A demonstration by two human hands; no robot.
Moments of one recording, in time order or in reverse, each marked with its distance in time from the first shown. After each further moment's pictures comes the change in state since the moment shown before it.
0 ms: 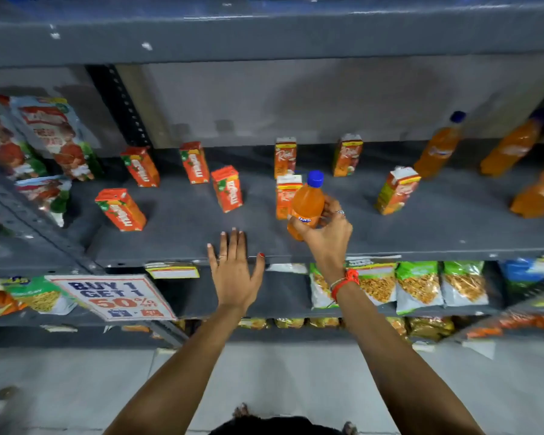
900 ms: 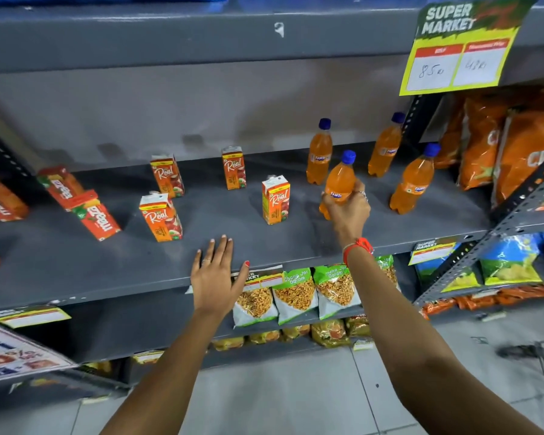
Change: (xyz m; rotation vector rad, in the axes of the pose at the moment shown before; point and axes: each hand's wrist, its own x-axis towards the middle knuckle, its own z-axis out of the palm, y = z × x) left_hand 0.004 0.176 0.064 0.070 -0.038 0.239; right_hand 0.152 0.088 -0.222 -0.181 0.268 0.143
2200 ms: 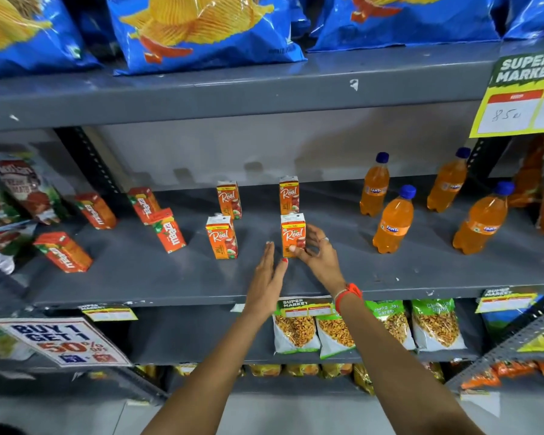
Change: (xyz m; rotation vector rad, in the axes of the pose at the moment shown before) left_hand 0.025 0.008 -0.036 -0.822 -0.200 -0.282; right_hand -0.081 -0.016 0.090 0.302 -0.694 -0.074
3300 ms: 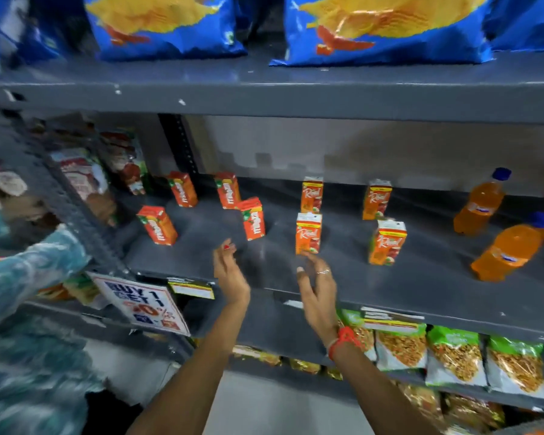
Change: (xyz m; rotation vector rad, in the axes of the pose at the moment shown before) left_hand -0.003 -0.091 -0.161 -0.774 0.905 -0.132; right_hand -0.064 -0.019 0.167 -0.064 0.022 -0.236
